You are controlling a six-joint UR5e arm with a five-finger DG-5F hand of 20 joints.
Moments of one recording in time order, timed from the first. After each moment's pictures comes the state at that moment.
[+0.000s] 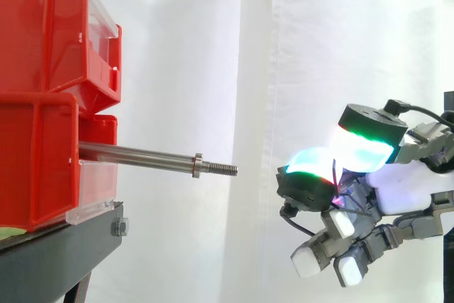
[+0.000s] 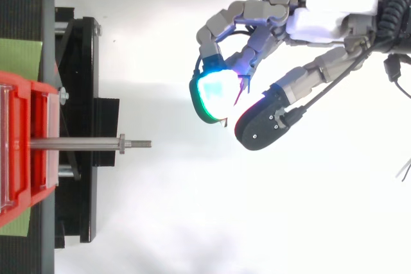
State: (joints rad) arm 0.00 -2.23 -1.28 -2.92 -1.59 0.00
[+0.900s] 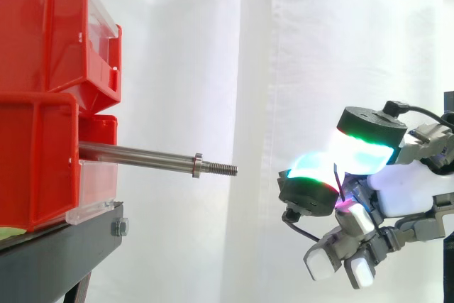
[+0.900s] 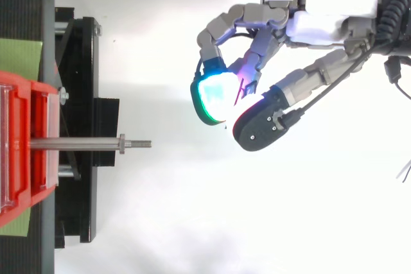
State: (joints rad) arm 0.00 -2.23 -1.28 -2.93 -1.59 0.00
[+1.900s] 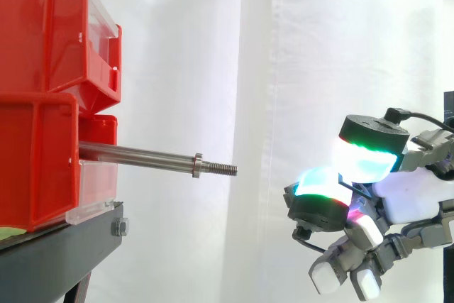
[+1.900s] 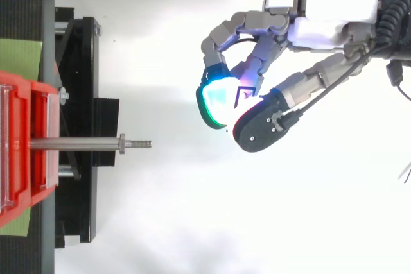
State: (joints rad) arm 0.01 -2.23 -1.28 -2.95 -1.59 0.00
